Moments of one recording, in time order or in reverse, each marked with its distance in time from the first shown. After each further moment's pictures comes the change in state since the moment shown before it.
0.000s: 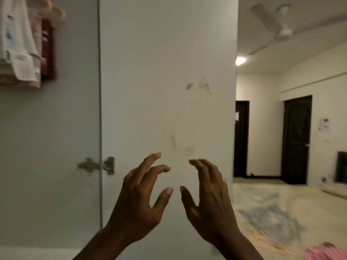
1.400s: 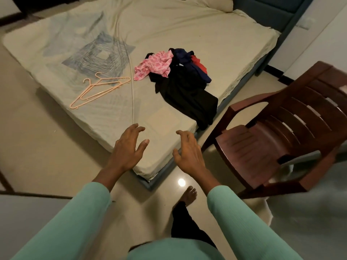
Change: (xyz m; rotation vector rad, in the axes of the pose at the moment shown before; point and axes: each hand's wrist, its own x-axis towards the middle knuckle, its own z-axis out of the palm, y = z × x) left_hand -0.187 0.200 0.652 -0.603 -1.178 -0.031; right_hand -0.398 0.469 -0.119 -0.384 -0.368 1.352
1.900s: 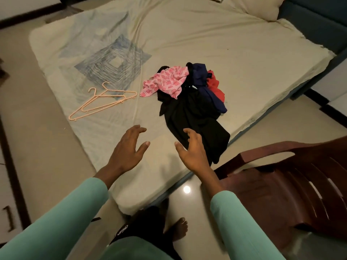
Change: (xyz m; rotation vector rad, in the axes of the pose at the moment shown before) left_hand 0.222 0.042 0.028 0.006 0.073 -0.185; right_hand 0.257 0.066 -0.097 0.383 -0.153 0.013
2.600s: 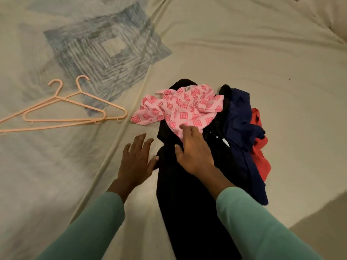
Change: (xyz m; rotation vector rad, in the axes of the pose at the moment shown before) left_hand 0.360 -0.174 0.202 0.223 0.022 -0.235; right_hand 0.475 0.048 0.066 -0.685 -0.260 -0.303
